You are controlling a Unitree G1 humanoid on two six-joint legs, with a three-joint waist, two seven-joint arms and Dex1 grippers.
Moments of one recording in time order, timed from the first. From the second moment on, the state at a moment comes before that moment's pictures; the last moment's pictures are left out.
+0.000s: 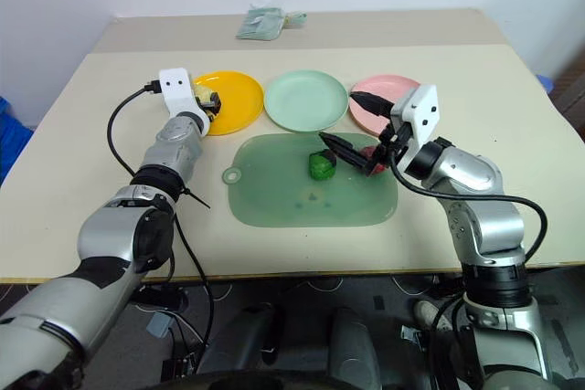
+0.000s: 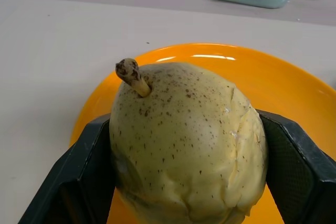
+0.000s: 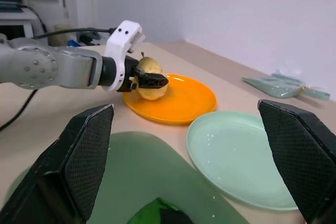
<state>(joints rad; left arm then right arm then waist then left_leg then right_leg) -1.11 0.21 0.22 1.22 -0.14 -0.04 0.06 -0.42 -0.54 -0.09 -0.21 0.48 0.30 0.78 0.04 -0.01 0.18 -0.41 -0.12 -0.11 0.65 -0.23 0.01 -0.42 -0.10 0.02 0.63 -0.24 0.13</state>
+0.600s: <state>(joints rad) -0.46 0.32 0.14 -0.02 -0.36 0.39 -0.27 -0.43 -0.51 -0.04 -0.21 0.43 0.33 0.73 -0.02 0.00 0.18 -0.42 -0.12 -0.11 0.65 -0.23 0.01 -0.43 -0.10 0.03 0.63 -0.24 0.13</state>
